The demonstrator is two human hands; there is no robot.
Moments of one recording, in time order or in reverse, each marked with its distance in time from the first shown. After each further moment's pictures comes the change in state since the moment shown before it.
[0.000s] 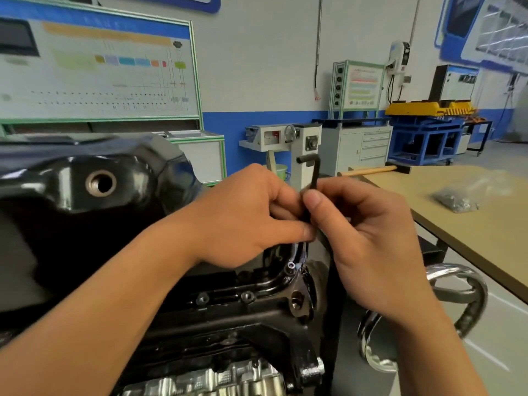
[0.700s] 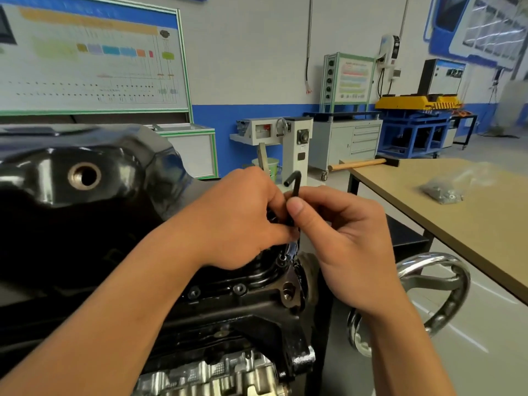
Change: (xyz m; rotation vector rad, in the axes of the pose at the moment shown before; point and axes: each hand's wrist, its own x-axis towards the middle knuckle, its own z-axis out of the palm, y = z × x) left_hand 0.001 -0.003 0.010 0.226 0.112 -0.073; right_hand -0.012 0.013 0.010 0.199 0.052 0.131
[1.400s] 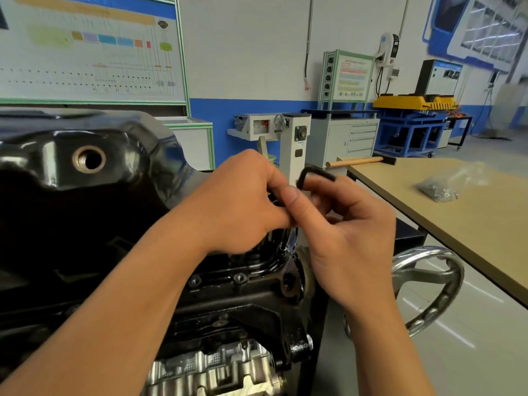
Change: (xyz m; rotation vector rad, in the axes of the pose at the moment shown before) left_hand -0.002 0.004 0.001 -0.092 0.089 -0.012; right_hand -0.007 -0.004 0.013 -0.176 0.184 -0.107
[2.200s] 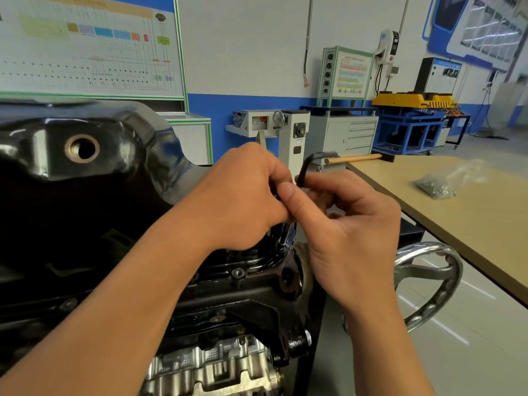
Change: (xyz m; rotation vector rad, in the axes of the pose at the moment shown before) left_hand 0.000 -0.003 0.003 0.044 0.055 -0.017; right_hand -0.001 -0.005 0.003 -0.003 0.046 0.005
